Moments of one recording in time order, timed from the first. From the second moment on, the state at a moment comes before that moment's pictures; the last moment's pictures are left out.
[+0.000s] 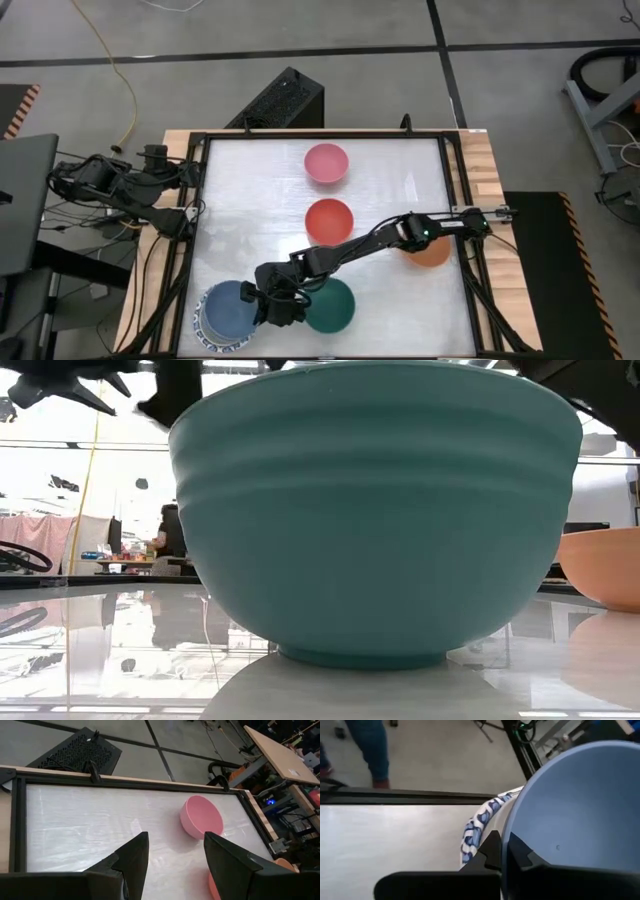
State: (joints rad) left arm -0.29 0.54 1.02 -1.24 -0.93 -1.33; right arm 0.31 2.53 2.33 -0.31 -0.44 -0.98
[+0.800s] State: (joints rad) left arm -0.29 0.54 1.02 -1.24 -0.91 -1.32; right arm 0.31 2.54 2.33 -0.28 -0.39 -0.95
